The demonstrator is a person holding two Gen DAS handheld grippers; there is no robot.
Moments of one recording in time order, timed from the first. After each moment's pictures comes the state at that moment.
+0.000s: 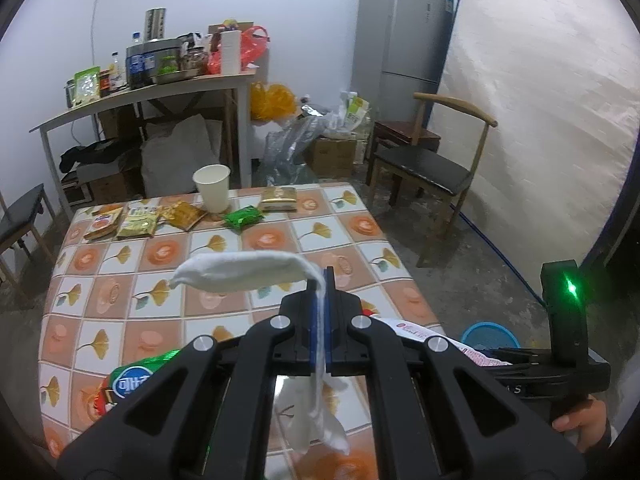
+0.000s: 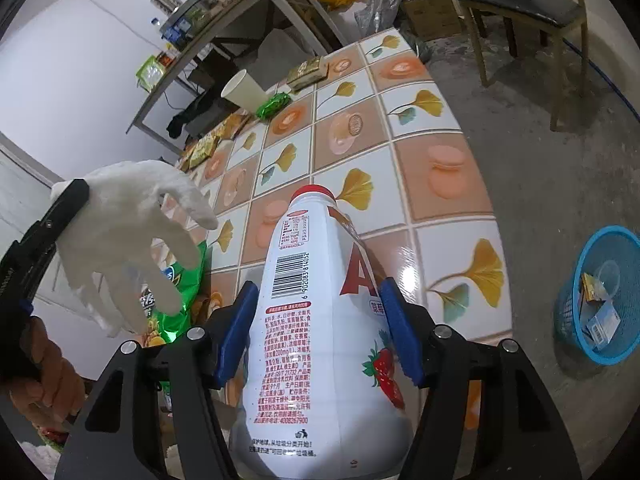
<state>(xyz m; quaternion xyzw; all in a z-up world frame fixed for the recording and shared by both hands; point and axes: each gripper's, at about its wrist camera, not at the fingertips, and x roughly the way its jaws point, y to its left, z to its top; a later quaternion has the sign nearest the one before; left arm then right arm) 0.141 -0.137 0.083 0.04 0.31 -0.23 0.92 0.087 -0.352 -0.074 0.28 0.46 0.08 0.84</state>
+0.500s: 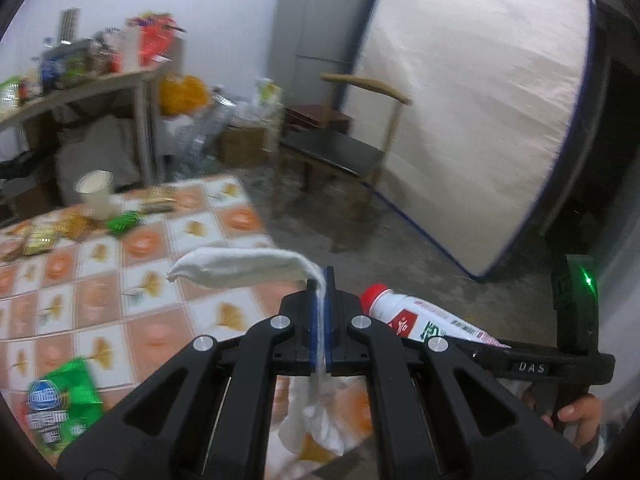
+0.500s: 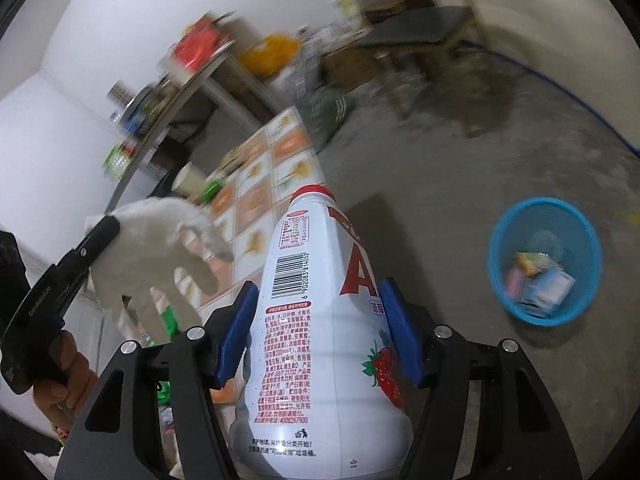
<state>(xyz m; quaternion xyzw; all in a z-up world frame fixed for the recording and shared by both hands) 0.108 -0.252 0.077 0.04 0.33 -0.38 0.86 -0.041 -0.471 -0.051 0.36 0.37 -0.06 0.86</state>
